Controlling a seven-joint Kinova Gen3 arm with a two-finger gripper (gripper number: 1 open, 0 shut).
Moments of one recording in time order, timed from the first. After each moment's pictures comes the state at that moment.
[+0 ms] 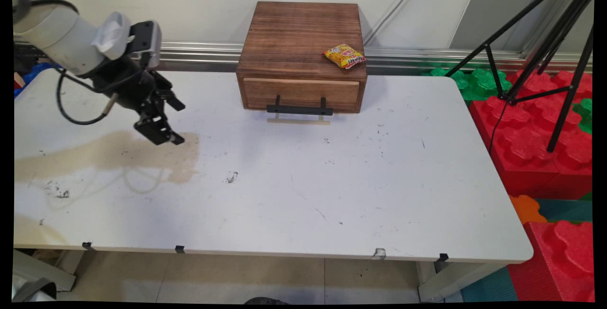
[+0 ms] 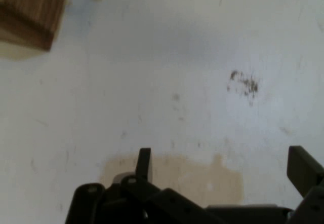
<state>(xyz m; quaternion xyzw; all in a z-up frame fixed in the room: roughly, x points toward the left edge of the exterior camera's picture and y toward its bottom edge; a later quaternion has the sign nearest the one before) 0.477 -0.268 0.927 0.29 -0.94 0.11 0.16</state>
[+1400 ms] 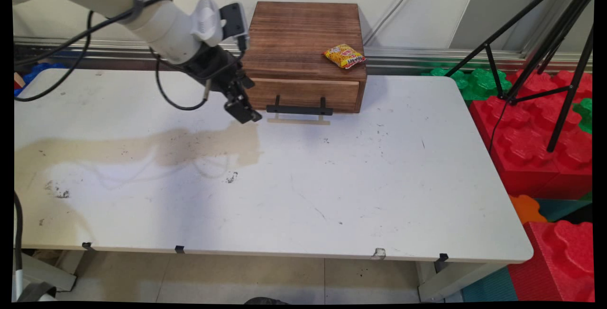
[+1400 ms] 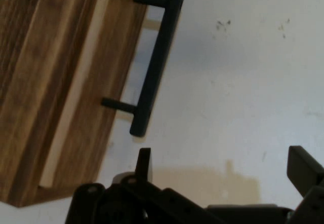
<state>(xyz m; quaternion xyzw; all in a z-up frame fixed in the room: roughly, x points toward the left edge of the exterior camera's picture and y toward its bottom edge) 0.367 -0.346 0.924 0.29 -0.92 0.18 0.19</state>
